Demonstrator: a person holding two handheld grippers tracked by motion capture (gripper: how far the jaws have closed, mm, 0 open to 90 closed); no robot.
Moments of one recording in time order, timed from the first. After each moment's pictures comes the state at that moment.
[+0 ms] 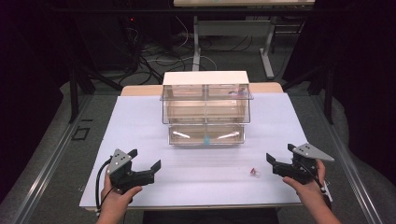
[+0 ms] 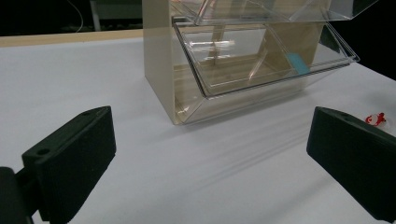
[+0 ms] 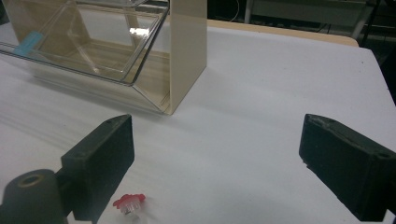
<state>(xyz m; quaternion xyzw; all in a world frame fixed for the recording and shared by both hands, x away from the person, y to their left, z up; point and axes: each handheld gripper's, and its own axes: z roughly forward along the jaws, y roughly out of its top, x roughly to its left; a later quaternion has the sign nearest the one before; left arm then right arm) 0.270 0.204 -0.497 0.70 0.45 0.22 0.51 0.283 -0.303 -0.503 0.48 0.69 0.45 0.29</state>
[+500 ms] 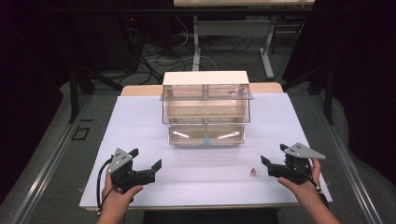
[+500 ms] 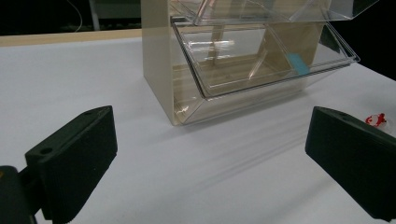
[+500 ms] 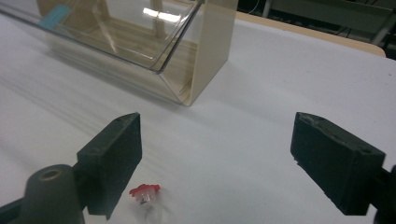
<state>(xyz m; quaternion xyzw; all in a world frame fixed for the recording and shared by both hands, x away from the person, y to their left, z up) 0.272 0.202 -0.497 0.70 0.45 0.22 0.51 0.286 -0.287 -0.500 0.43 0.74 0.43 0.28</state>
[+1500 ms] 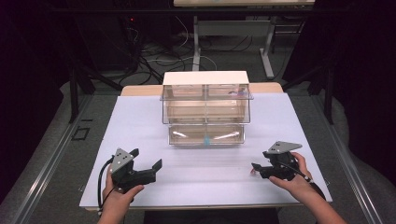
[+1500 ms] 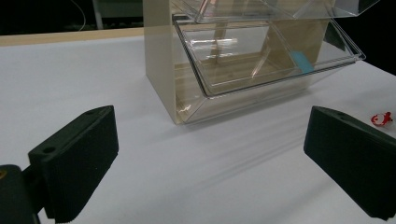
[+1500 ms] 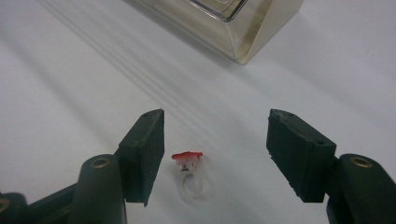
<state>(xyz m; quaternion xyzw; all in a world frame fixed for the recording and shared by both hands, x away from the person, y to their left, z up) 0.272 0.200 -0.498 0.70 0.45 0.22 0.51 0.303 -0.262 -0.503 0.38 0.84 0.35 0.19</state>
